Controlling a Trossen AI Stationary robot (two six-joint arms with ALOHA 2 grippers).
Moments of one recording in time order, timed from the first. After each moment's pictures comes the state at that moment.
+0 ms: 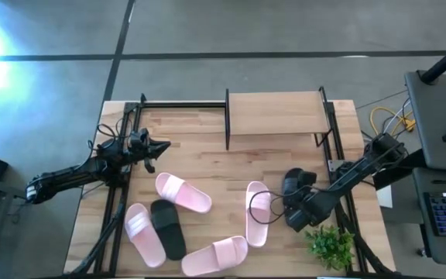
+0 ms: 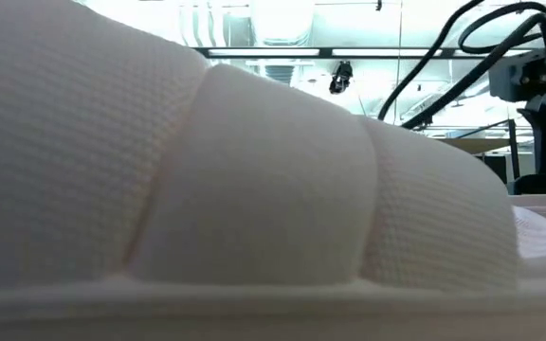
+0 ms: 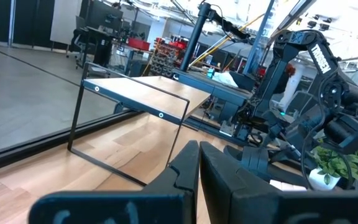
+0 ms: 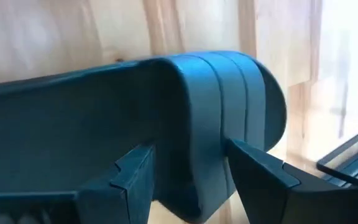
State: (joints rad) left arm 0.35 0.15 0.00 0.17 0.02 -0.31; right arm 0.66 1.59 0.90 -1.13 0.40 0.84
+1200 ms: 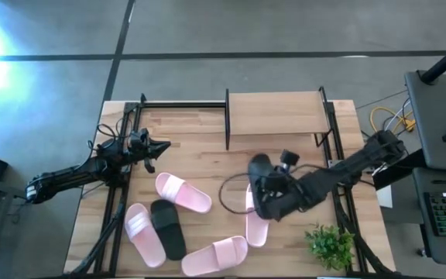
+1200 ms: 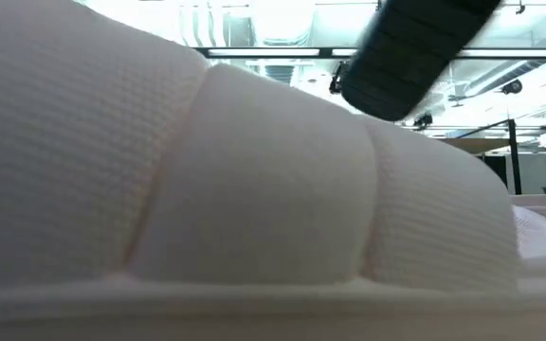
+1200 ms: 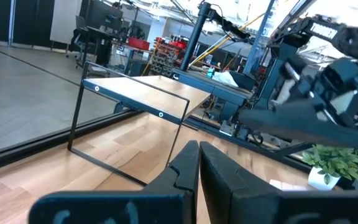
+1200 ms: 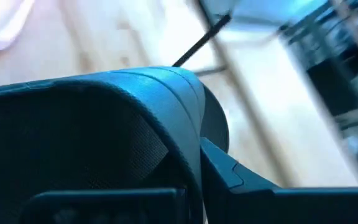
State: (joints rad) left arm 0.35 0.15 0.00 0.17 0.02 -0.31; right arm 0.45 1.56 1.32 -1.09 0.91 0.56
